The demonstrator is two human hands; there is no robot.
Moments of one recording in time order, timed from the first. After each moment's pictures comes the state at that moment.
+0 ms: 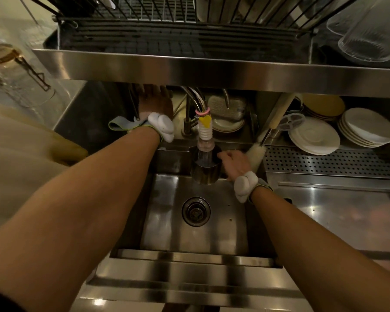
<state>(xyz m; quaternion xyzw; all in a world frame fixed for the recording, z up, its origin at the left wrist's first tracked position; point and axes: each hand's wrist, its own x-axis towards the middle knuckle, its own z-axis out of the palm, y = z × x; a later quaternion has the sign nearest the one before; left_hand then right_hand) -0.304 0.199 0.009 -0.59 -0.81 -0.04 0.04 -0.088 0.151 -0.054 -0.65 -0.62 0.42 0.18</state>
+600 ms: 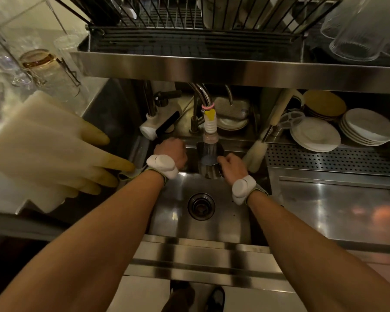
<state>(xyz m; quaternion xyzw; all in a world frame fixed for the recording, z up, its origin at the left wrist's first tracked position) -0.273 0.092 -0.025 -0.62 -0.77 -0.05 -0.14 -0.092 0.112 -0.054 -0.64 -0.61 0.43 0.18</state>
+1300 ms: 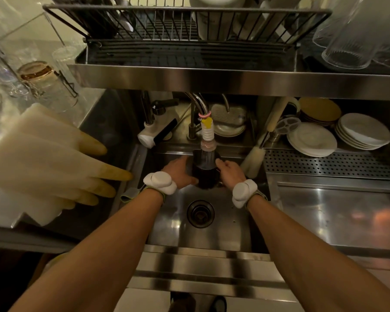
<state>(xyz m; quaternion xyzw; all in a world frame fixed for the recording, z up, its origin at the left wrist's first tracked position) -0.254 0.073 -0.027 -0.60 -0.72 -0.09 -0.32 -0.095 0.112 -0.046 -0.64 -0.56 0.50 0.18</state>
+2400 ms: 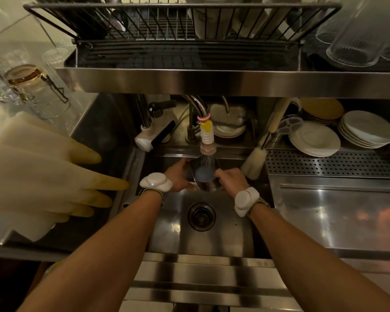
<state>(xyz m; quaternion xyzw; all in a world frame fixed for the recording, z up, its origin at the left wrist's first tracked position) -0.268 0.091 -0.056 -0.56 -0.72 -0.13 -0.40 -0.088 0.115 -0.070 -0.62 -0.55 0.52 0.21</state>
